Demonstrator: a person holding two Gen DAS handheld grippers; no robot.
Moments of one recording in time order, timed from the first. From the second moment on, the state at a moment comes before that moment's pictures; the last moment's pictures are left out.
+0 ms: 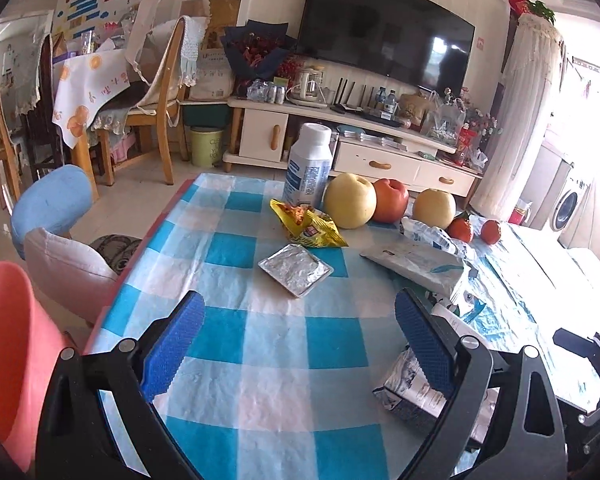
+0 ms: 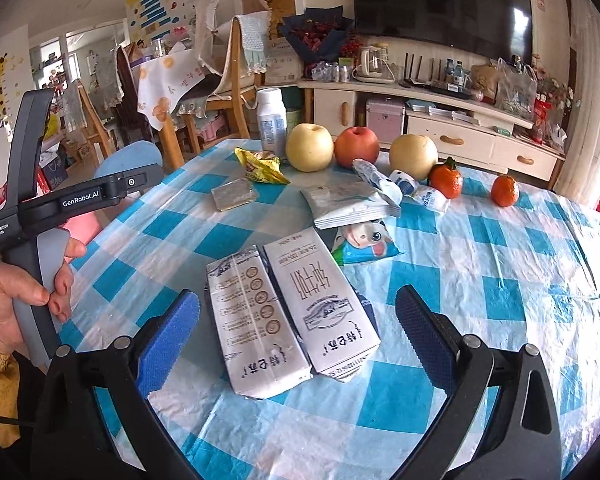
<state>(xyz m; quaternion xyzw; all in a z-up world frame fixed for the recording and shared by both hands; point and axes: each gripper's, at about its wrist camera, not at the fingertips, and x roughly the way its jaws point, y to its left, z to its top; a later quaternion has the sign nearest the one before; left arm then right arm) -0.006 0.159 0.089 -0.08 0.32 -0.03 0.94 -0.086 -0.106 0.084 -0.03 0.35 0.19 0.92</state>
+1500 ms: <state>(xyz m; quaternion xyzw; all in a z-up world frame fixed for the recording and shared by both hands) 0.121 0.071 0.016 -0.09 0.45 -0.06 0.89 -0.048 -0.156 0.056 0.04 0.45 0.25 0.86</state>
